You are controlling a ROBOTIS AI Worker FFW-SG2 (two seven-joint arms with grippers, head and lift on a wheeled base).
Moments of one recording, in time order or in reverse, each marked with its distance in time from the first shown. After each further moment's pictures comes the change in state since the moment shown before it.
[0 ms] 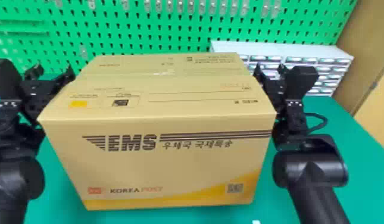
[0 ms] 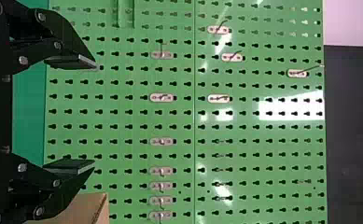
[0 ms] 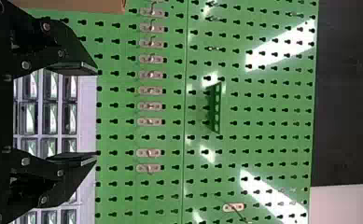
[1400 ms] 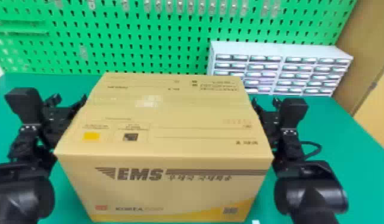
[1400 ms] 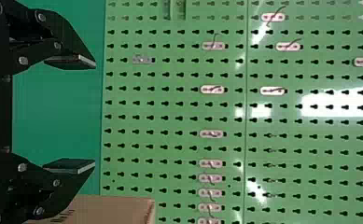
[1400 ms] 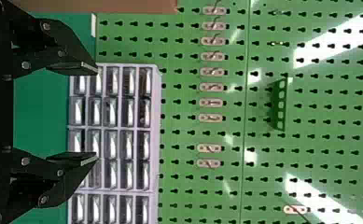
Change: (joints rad) left arm 0.054 -0.001 -0.030 0.106 0.002 0.001 0.002; right arm 0.093 -0.027 0.001 0.085 -0.016 0.015 0.001
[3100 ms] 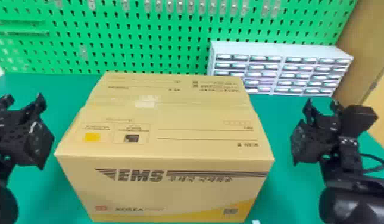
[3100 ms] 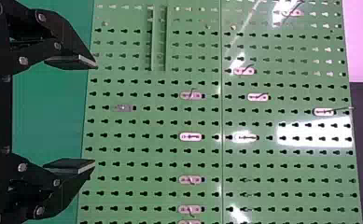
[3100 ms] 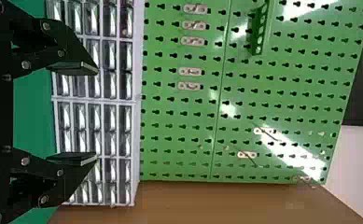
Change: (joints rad) left arm 0.017 0.000 0.222 -0.010 -0.009 -0.091 -0.095; right arm 0.091 -0.047 -0.267 -0.116 0.020 -0.040 0.041
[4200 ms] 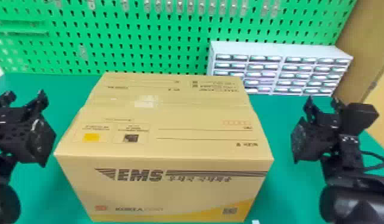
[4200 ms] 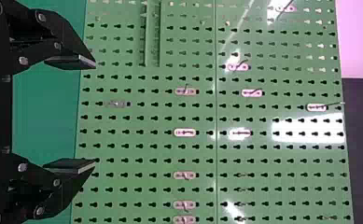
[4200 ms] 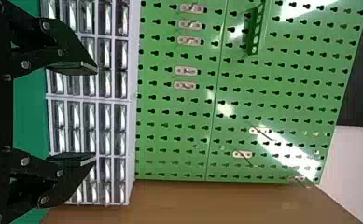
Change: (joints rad) left arm -0.008 0.000 -0.010 0.000 0.001 -0.012 0.000; right arm -0.008 -0.002 -0.001 -0.004 0.007 -0.002 0.000
